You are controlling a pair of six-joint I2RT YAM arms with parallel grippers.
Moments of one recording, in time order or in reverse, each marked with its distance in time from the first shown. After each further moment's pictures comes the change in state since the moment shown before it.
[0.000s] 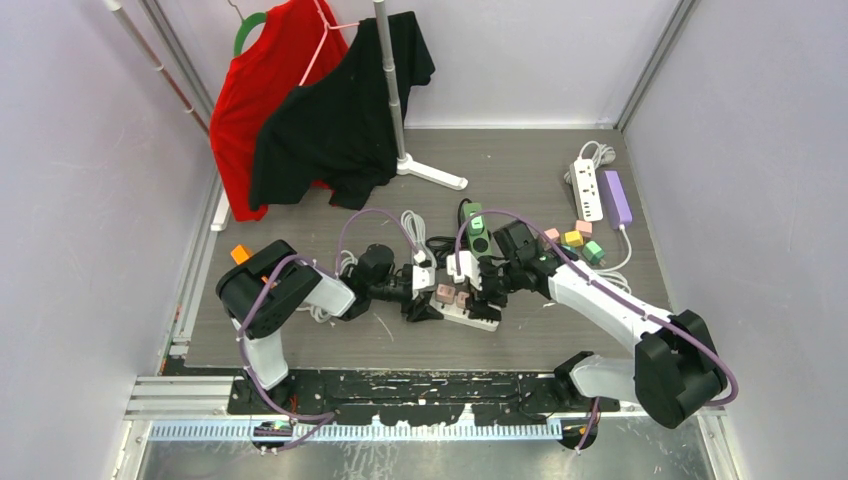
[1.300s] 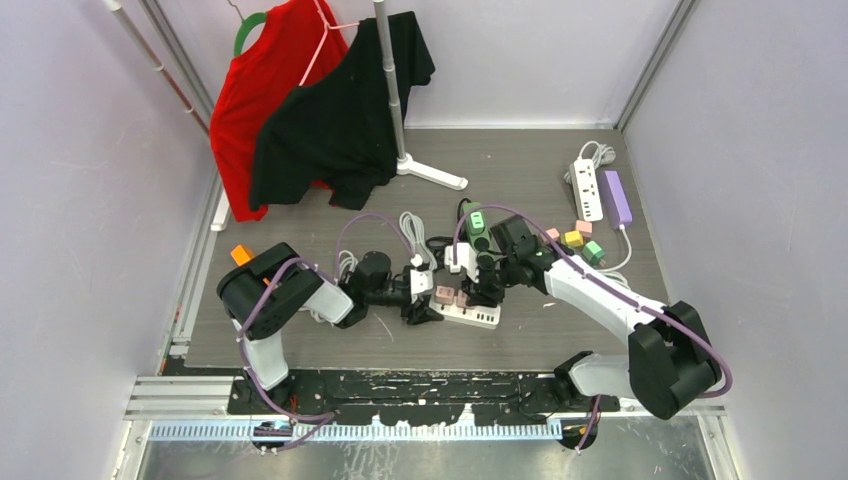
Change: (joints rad) left arm -0.015 0.000 -0.059 0.113 -0.074 -0.048; right arm -0.006 0.049 0.024 0.055 0.041 0.102
